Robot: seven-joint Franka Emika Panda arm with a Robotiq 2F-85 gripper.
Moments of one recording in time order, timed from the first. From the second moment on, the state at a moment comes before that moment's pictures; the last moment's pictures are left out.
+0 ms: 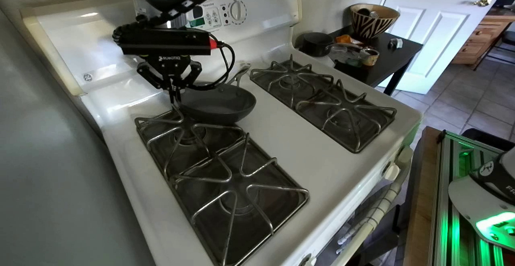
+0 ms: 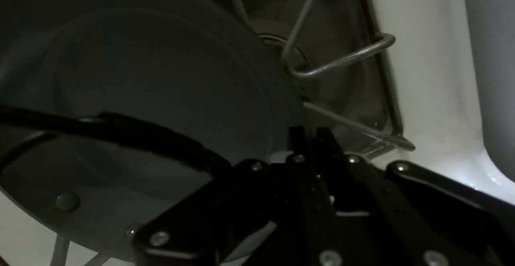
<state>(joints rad) 0.32 0.74 0.04 -1.21 0.07 2.04 0.98</state>
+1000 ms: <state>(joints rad) 0.35 0.82 0.04 -1.10 0.07 2.04 1.05</state>
